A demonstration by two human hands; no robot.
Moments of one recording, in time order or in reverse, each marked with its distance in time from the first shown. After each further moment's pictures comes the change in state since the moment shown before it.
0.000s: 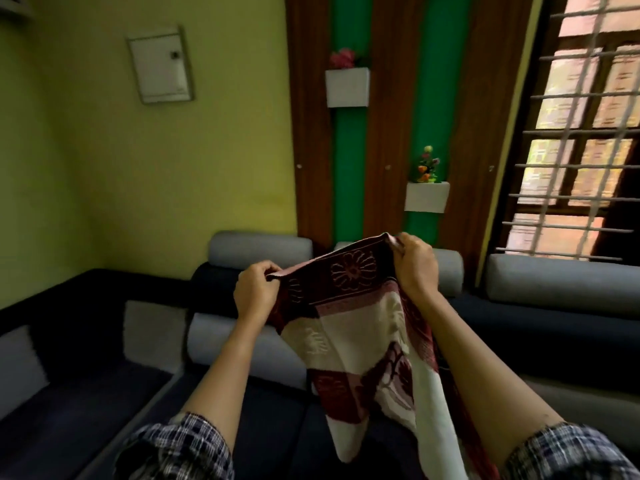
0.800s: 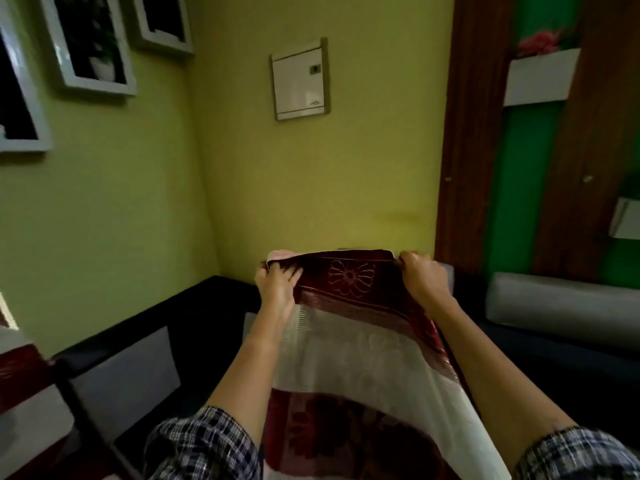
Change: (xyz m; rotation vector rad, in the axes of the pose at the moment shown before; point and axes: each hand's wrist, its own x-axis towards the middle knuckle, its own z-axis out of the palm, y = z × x) left_hand 0.178 -0.197 -0.162 -1.261 0.264 -0.503; right_hand 0.031 -0.233 0.272 -0.267 -0.330 -0.237
